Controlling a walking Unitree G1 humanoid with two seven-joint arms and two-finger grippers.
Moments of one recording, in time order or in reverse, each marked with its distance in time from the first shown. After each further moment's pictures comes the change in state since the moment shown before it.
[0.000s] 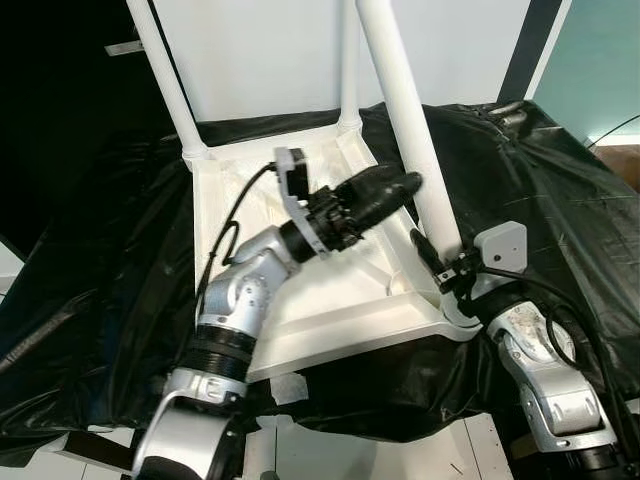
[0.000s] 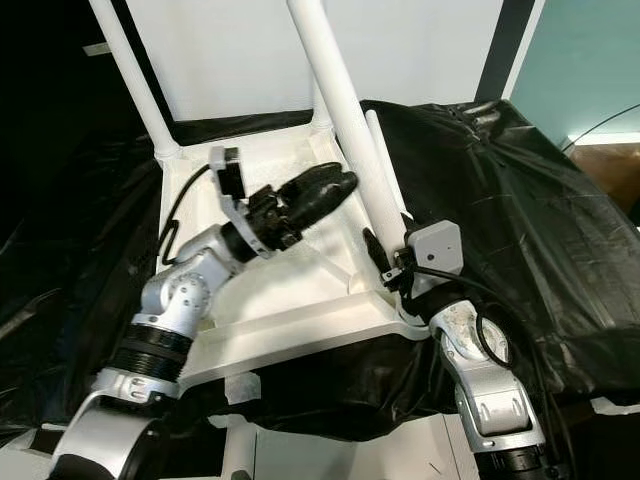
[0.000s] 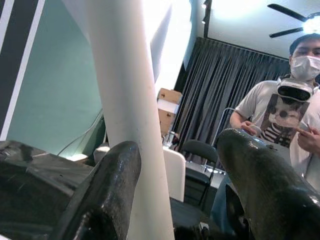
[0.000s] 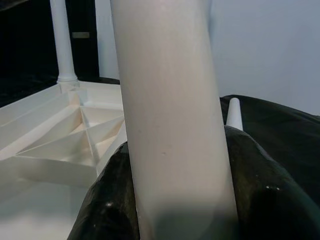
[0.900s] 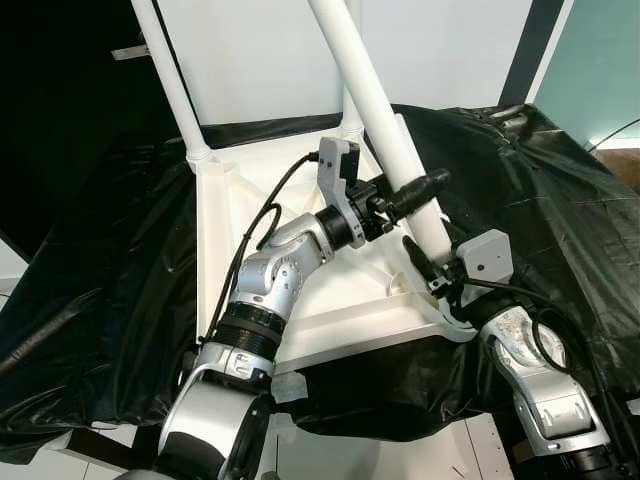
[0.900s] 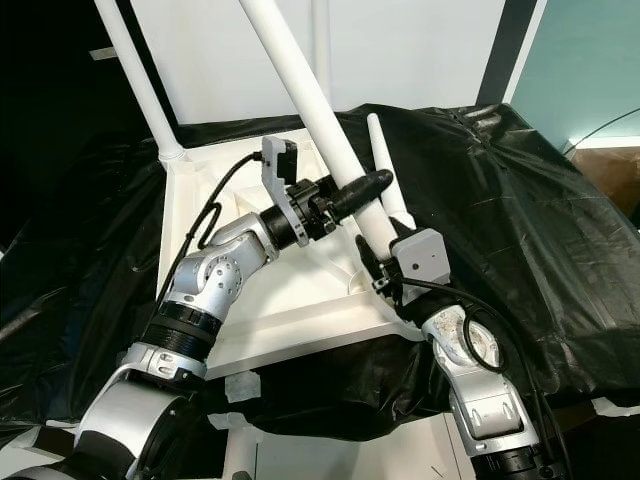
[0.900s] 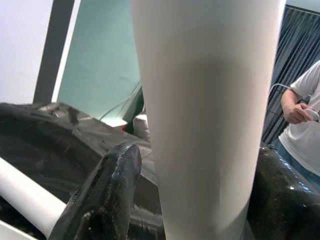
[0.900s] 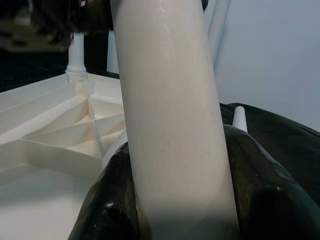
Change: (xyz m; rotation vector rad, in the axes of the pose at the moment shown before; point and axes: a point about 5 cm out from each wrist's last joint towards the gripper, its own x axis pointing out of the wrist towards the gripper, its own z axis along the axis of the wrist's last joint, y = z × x) left arm 0.026 0.021 -0.007 -0.001 0.130 0.226; right arm 0.000 0.010 -0.006 -0.069 0.013 0.035
